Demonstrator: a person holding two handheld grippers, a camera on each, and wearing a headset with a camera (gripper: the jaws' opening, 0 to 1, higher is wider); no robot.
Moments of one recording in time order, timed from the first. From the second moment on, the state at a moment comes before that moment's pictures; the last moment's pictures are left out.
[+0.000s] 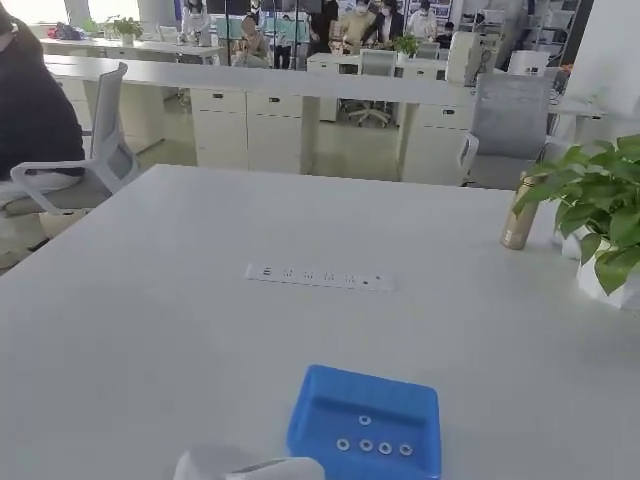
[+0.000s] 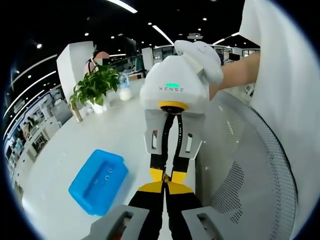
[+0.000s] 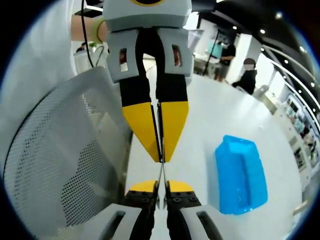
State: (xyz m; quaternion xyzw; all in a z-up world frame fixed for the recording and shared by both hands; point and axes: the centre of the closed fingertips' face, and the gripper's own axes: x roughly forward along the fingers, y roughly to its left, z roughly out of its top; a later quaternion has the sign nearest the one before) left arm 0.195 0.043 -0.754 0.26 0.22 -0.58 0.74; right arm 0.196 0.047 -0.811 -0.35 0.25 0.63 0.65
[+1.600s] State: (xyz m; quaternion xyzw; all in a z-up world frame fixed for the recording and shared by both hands) left arm 0.209 0.067 -0.808 0.33 0.36 -0.56 0.67; right arm 0.221 0.020 -0.825 -0.20 0.29 0.55 0.76
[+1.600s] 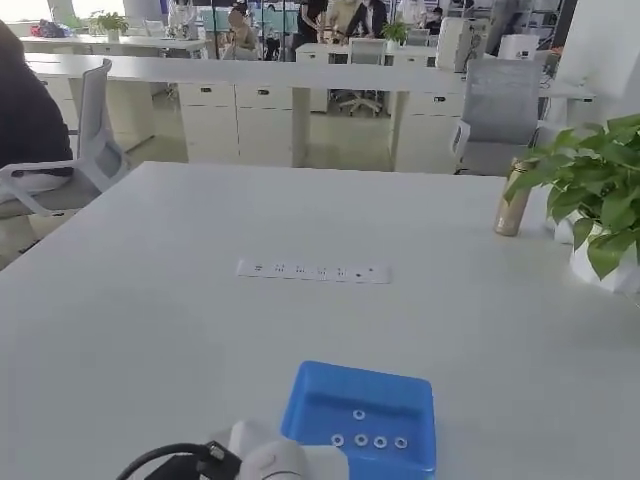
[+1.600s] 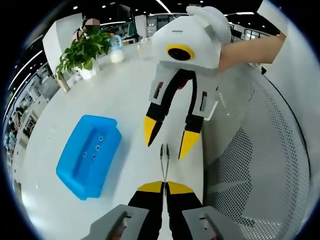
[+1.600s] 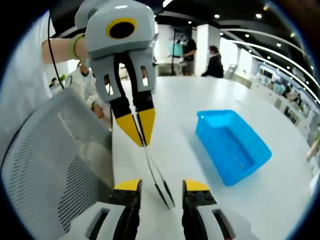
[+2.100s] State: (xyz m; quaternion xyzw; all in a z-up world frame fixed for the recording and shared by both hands) left arm 0.217 0.072 -0.843 0.35 0.41 -0.54 0.65; right arm 0.231 -0.044 -0.772 -0.11 0.21 0.47 0.85
